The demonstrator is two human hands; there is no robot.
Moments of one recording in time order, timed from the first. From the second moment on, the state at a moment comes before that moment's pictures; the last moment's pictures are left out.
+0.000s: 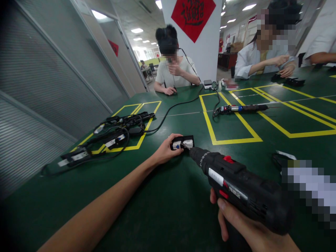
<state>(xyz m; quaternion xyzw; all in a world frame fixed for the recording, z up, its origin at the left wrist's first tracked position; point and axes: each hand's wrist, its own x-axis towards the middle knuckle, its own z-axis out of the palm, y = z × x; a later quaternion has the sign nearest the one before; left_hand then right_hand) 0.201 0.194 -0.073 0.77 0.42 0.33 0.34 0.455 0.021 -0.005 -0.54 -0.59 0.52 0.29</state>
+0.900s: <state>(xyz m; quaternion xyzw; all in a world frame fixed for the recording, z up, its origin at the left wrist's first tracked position) 0.204 0.193 -0.065 0.80 0.38 0.36 0.31 0.477 0.014 -0.040 -0.56 -0.58 0.53 0.25</state>
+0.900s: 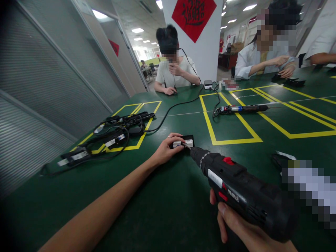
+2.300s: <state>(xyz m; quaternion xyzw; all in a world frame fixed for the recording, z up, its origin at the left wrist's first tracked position) 0.205 0.197 -0.072 0.78 0.40 0.37 0.32 0.477 0.013 -0.034 -0.56 -0.60 0.52 0.24</state>
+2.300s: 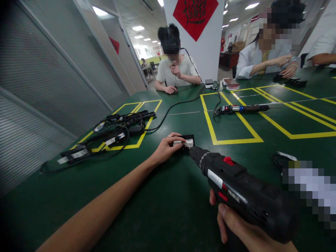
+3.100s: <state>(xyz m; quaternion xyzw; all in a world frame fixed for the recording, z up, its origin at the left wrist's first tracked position) 0.204 0.195 -0.072 0.76 0.41 0.35 0.37 0.469 0.015 -0.022 -0.55 -0.60 0.52 0.24</state>
